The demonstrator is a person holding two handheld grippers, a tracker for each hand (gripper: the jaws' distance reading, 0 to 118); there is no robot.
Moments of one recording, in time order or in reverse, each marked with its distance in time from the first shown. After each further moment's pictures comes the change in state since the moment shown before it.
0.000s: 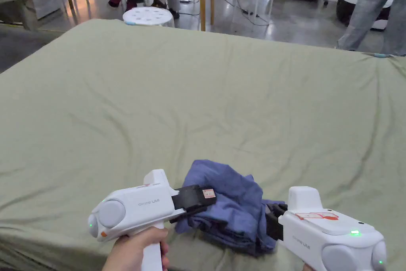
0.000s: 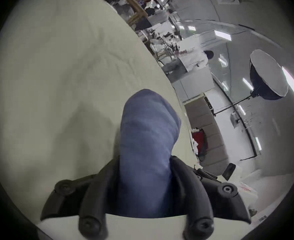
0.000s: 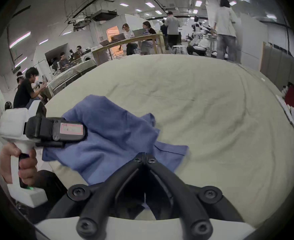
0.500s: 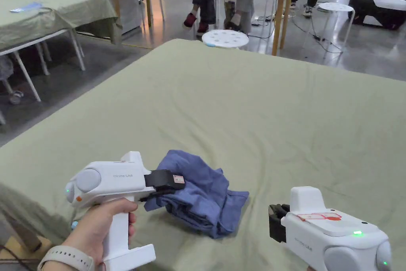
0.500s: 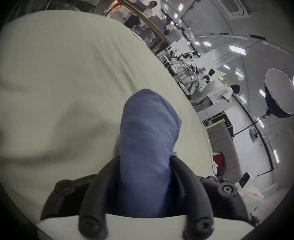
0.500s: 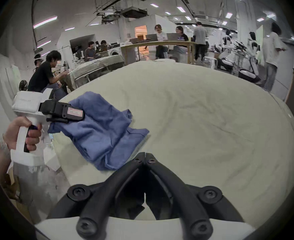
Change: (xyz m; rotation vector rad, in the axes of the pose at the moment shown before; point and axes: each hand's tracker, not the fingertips) left arm -0.135 0.161 0.168 0.124 0.190 0.015; right arm -0.161 0.073 -0.070 0.022 0.149 0.166
